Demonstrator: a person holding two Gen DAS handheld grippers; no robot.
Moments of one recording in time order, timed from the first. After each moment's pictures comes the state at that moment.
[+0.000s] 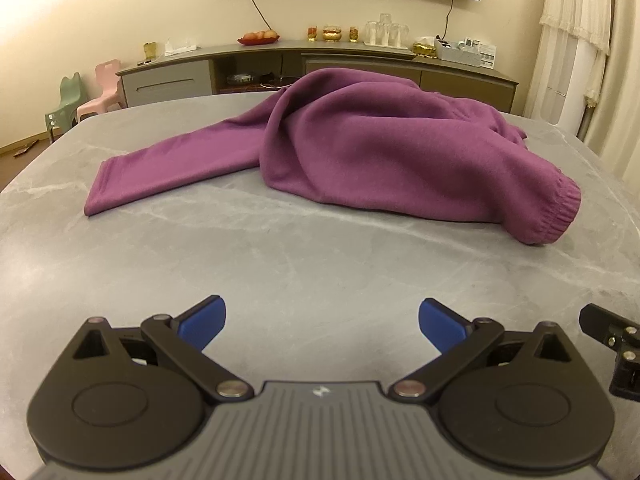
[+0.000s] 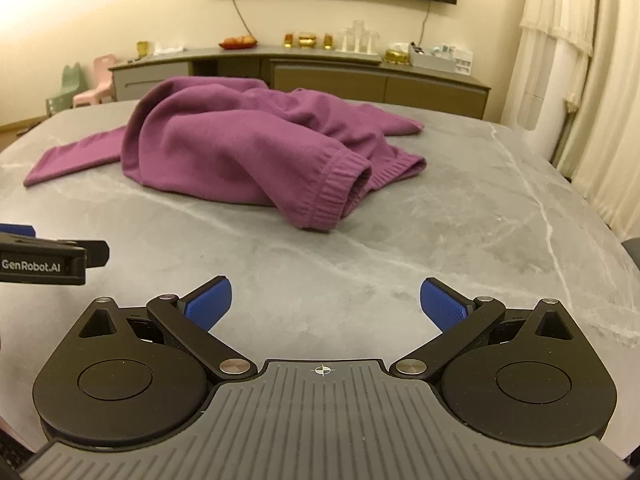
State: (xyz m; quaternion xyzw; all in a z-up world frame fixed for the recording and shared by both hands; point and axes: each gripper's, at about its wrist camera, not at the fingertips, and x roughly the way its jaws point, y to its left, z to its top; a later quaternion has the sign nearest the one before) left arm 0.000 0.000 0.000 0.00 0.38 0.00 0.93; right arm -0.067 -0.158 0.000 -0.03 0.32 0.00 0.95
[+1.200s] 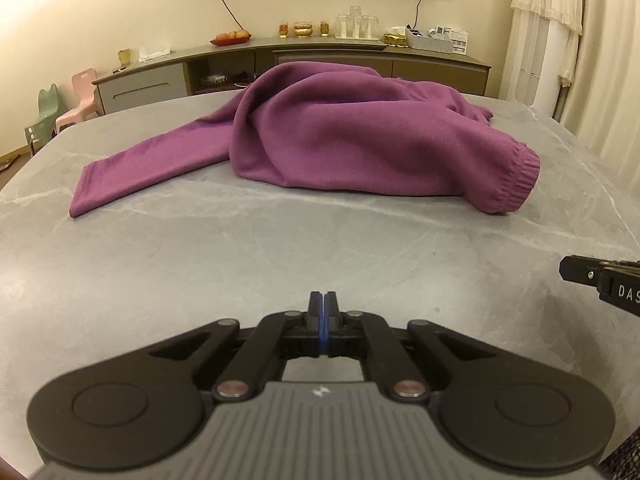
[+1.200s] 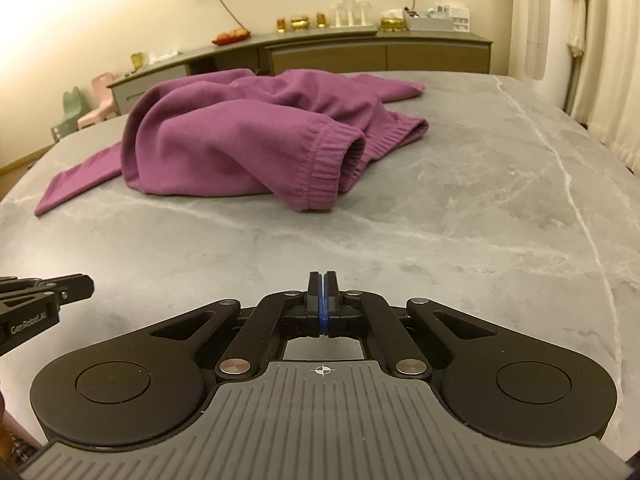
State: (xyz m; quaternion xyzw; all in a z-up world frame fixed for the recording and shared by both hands) left arm -0.028 -0.019 0.008 0.03 0.38 -0.03 0.92; right arm -0.058 -0.180 -0.009 0.05 0.36 0.01 0.93
